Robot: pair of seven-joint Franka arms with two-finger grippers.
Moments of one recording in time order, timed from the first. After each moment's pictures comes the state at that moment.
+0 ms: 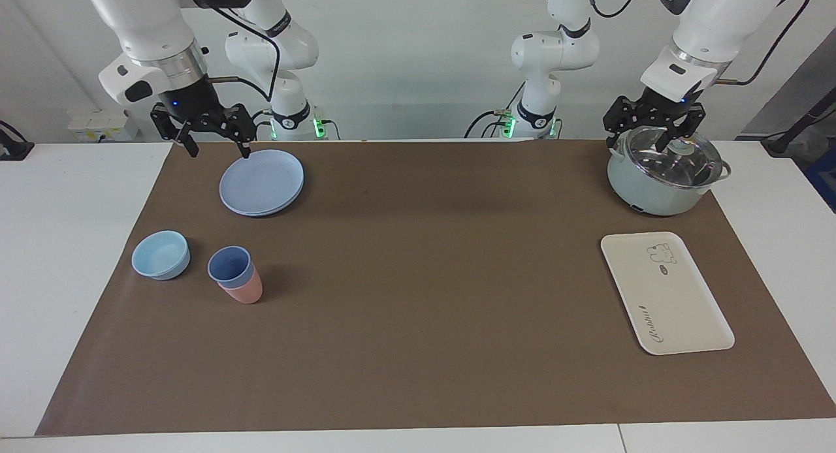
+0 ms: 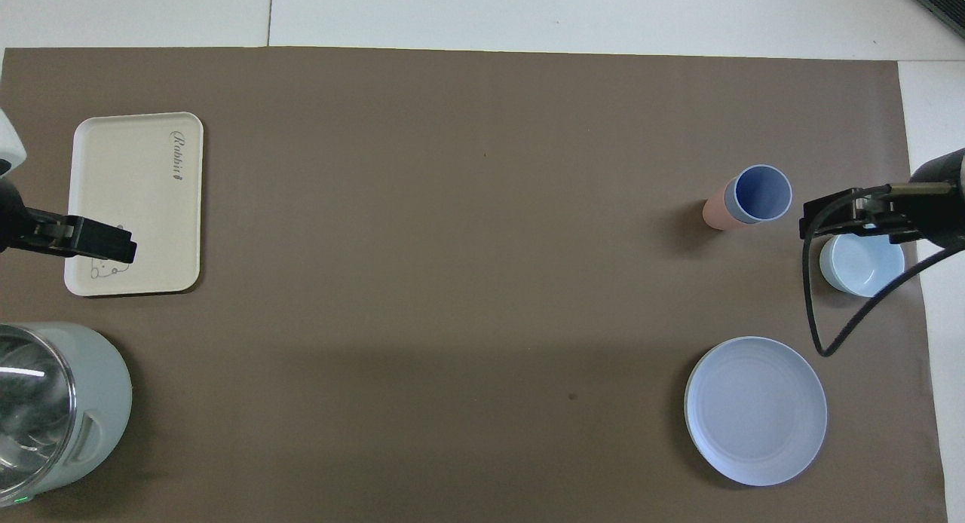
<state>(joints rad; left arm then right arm) -0.02 -0.07 -0.07 -1.61 -0.02 1.52 0.10 0.02 -0.03 0.04 -1.57 0.01 1.54 0.13</state>
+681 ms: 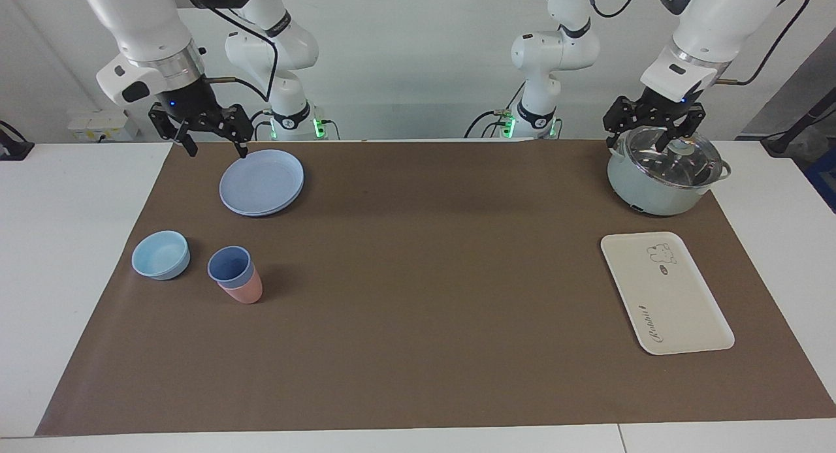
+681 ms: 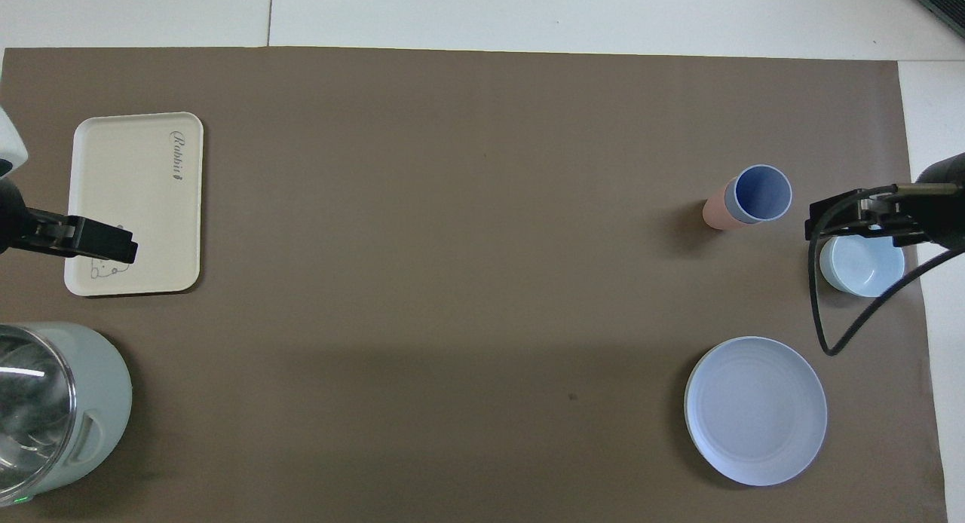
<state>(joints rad) -0.02 -0.07 -0.07 -1.61 -0.02 1.52 0.10 0.00 -0.03 0.04 -1.58 0.01 1.56 0.17</state>
